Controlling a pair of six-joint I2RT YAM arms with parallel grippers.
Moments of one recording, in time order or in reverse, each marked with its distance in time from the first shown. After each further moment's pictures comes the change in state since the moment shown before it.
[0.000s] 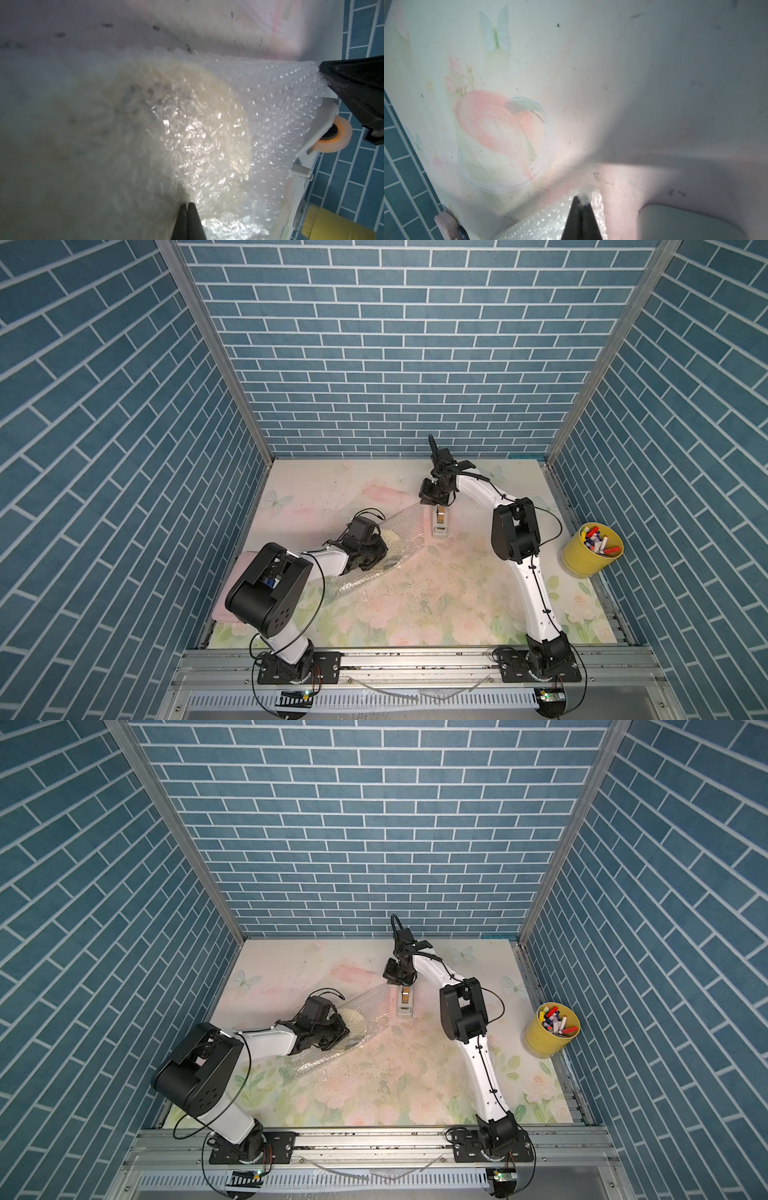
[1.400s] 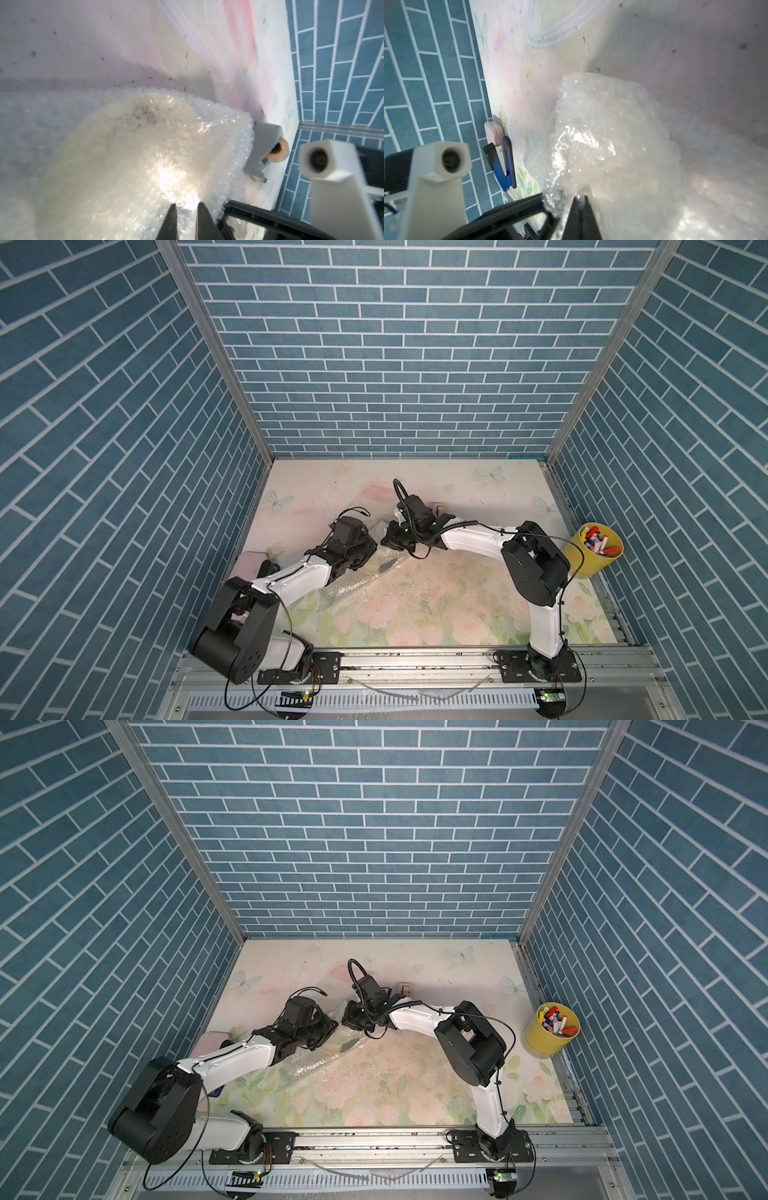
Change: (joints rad) left arm 0.049 -0.293 -0.070 -0.109 -0.084 -0.101; right arm 0.383 -0.477 -0.835 0.685 -0.035 0.343
